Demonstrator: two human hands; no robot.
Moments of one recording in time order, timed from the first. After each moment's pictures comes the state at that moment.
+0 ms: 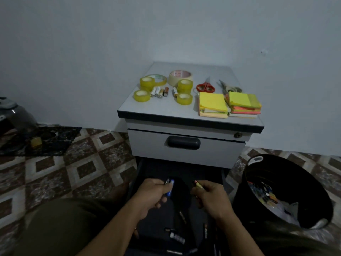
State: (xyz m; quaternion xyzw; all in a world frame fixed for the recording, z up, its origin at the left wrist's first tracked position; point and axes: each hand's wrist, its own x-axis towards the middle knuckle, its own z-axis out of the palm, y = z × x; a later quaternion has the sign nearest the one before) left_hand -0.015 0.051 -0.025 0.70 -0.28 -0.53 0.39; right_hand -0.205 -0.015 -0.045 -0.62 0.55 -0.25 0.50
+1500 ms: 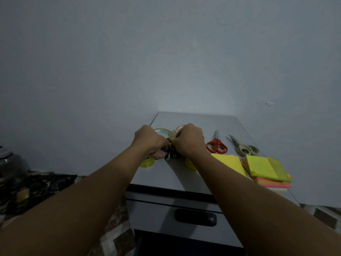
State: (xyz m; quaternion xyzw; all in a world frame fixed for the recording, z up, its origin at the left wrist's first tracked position) left_hand 0.092 -0.147 0.191 0.79 -0.36 -0.26 0.41; right_hand -0.010 -0.218 0.169 -0.76 0.53 -0.33 0.18
